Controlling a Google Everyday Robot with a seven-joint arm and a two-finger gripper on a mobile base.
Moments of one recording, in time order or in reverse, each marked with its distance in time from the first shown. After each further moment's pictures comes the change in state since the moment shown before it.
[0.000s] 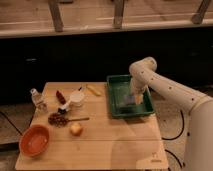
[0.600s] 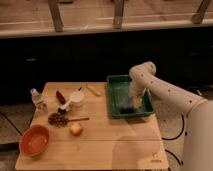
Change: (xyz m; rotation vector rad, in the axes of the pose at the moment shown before) arm -0.005 0.012 0.028 -0.059 -0.040 0.012
